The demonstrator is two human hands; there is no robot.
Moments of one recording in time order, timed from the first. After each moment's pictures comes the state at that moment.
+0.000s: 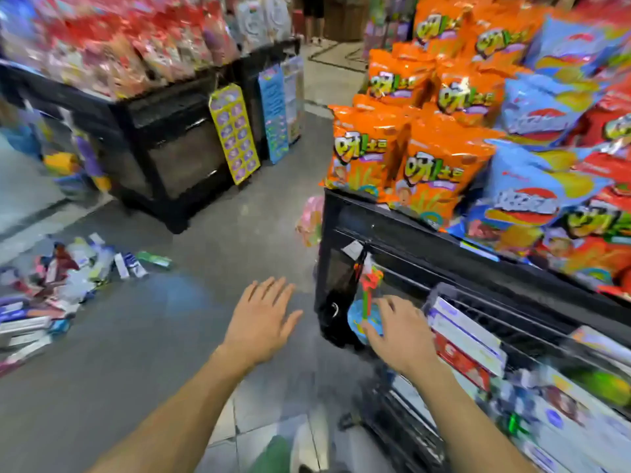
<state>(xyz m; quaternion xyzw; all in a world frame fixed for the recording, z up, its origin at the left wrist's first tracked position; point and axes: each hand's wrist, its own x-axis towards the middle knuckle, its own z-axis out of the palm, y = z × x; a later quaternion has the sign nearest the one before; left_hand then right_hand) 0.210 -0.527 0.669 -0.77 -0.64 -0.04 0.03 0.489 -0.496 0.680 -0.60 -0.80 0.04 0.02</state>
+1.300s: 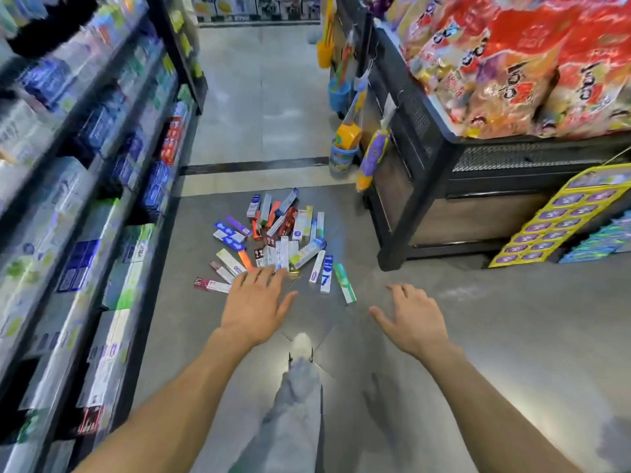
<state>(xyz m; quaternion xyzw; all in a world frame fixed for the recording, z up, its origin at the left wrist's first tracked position) -0.438 -0.336 0.634 -0.31 -0.95 0.02 -0.05 -0.297 -0.079 0.634 -0.21 -0.97 0.06 -0.12</state>
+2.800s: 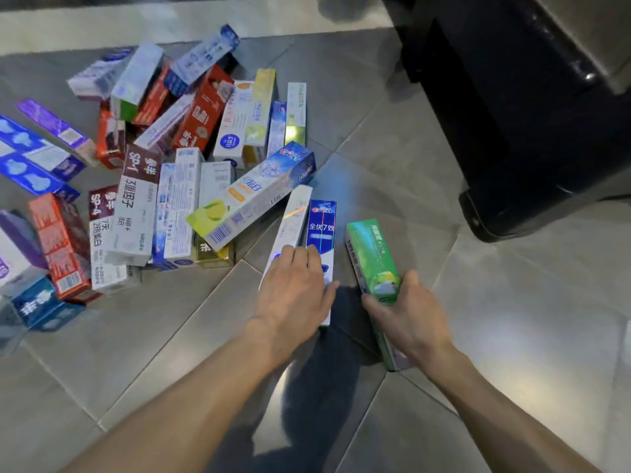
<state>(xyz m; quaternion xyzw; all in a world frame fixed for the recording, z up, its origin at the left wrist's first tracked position) -0.732 -0.055 -0.144 -0.38 -0.93 0.01 -0.04 -0.628 0.095 -0.140 -0.41 -0.86 0.30 -0.10</state>
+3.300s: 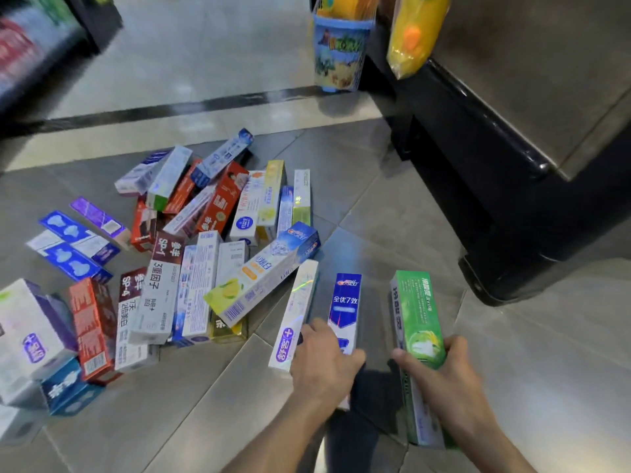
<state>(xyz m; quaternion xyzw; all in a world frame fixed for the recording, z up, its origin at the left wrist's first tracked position) -0.725 -0.012 -0.139 -0.08 -0.94 -0.22 -0.25 -0.614 0.116 -0.113 -0.49 -0.72 0.49 -0.01</state>
